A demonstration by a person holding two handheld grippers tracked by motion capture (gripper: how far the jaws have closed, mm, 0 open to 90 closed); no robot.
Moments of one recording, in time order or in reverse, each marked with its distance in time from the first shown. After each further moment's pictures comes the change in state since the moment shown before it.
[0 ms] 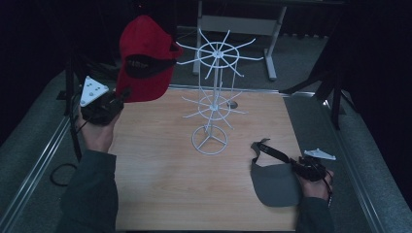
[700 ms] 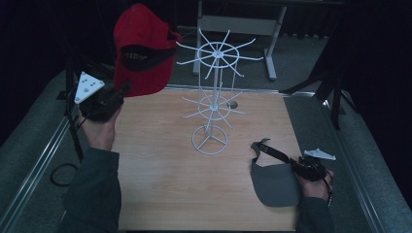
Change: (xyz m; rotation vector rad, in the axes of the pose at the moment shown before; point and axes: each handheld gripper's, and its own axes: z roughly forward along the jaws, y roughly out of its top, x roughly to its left) left arm -0.003 0.014 -0.005 -0.076 -0.007 -0.068; right arm 0.000 0.000 0.000 0.001 0.000 0.000
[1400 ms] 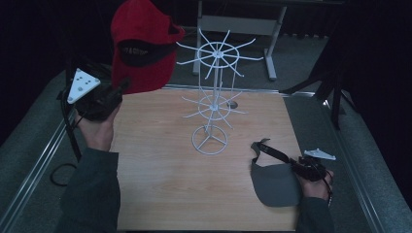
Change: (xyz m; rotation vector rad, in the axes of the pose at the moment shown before) left arm -0.007 0.014 -0.012 -0.041 -0.022 0.017; right arm 0.000 0.000 0.000 0.001 0.000 0.000
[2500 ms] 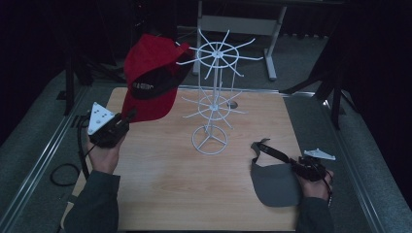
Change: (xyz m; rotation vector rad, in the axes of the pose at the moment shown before) left arm -0.009 -0.088 -0.003 0.134 -0.003 0.047; right arm 0.000 0.000 0.000 0.001 -0.002 -0.002
